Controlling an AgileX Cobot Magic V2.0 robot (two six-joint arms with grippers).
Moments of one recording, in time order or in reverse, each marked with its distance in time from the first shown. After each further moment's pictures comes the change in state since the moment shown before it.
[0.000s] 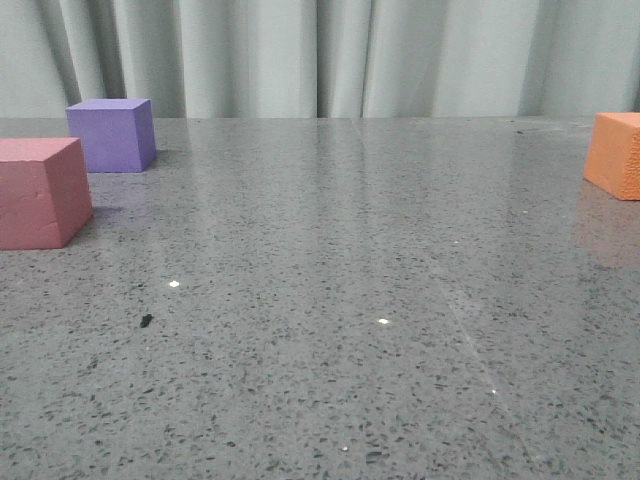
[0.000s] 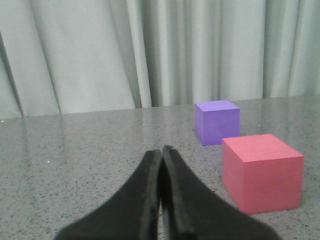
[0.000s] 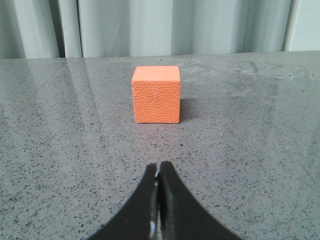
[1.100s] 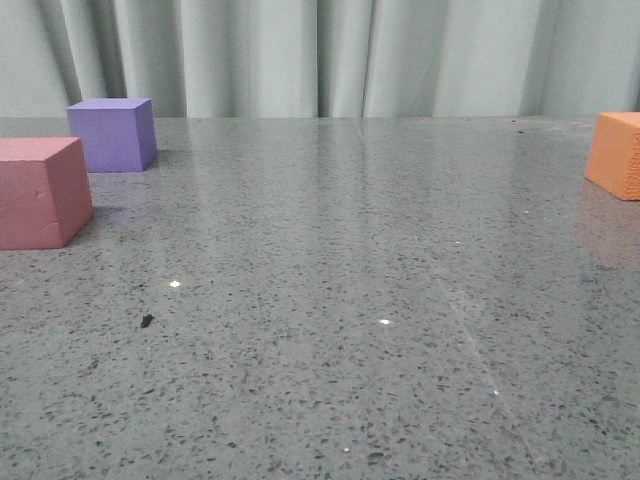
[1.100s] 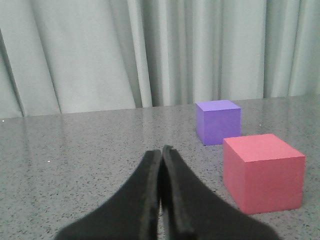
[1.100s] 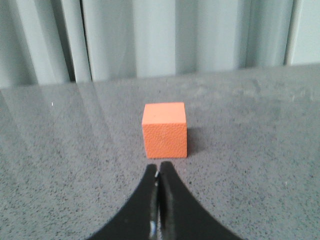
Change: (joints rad) left arm 0.000 0.000 0.000 0.000 0.000 0.000; right arm 0.000 0.157 -0.284 0.011 0.174 0.047
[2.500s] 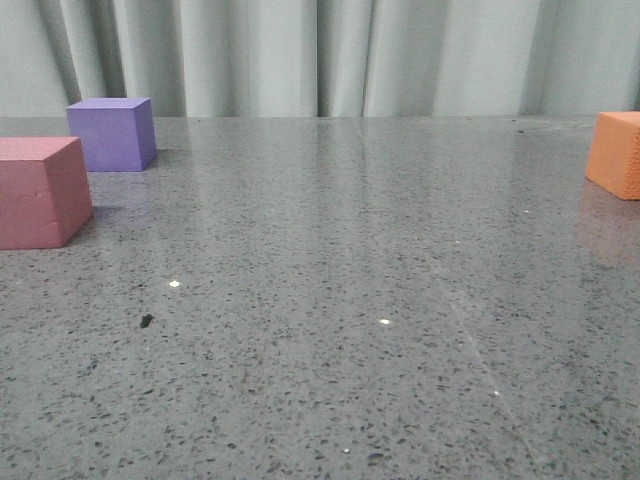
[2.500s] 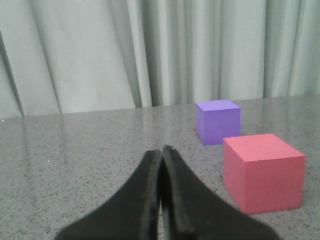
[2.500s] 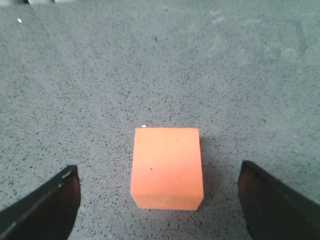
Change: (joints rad) left arm 0.000 0.000 0.000 0.000 0.000 0.000; right arm 0.000 1.085 -0.736 0.000 0.154 -0.037
